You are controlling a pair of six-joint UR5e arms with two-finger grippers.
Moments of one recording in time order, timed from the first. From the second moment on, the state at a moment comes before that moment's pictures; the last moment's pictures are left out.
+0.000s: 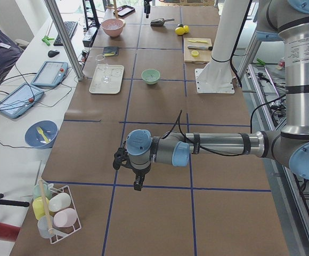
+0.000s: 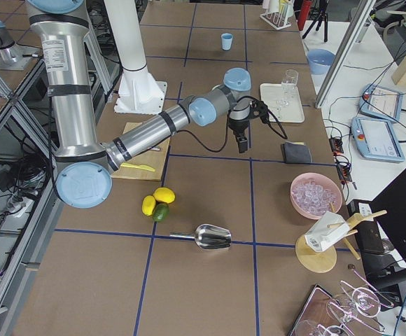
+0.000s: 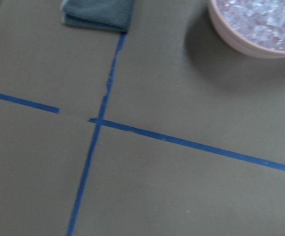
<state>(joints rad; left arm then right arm) -1.52 -1.43 -1.67 -1.72 -2.38 0.06 1.10 -1.45 2.02 -1.54 2.21 0.51</state>
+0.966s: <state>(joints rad) -1.52 -1.44 -1.66 -1.72 -2.36 0.06 0.59 -1.08 1.86 -1.55 1.95 1.04</state>
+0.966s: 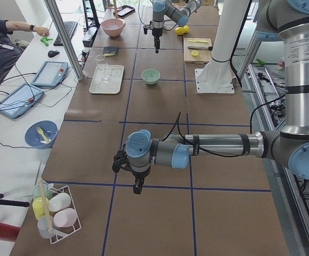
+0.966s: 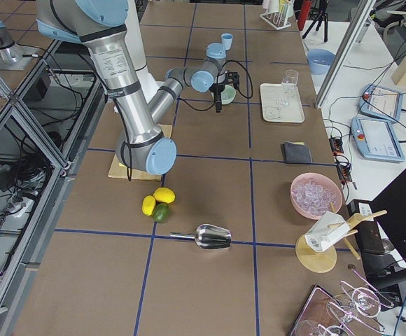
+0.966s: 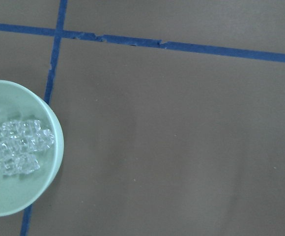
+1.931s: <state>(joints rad) -1.52 -1.44 -1.65 -1.73 -2.36 0.07 0.53 -0.79 1.53 -1.55 1.87 1.14</state>
